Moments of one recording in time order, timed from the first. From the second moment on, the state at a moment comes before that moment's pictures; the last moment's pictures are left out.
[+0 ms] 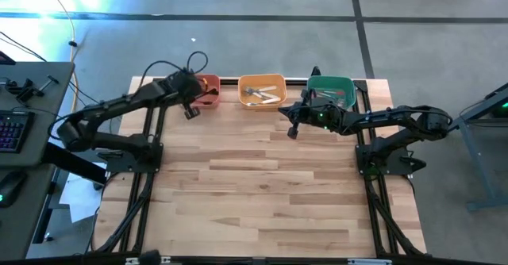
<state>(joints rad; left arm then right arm) 0.71 1.19 0.79 -0.62 -0.36 0.42 -0.33 1.37 0.54 0.55 0.07 -0.21</state>
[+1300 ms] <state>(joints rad) 0.75 1.44 0.89 -0.53 -0.18 0.70 -0.33 1.37 0.54 0.51 0.07 -0.21</state>
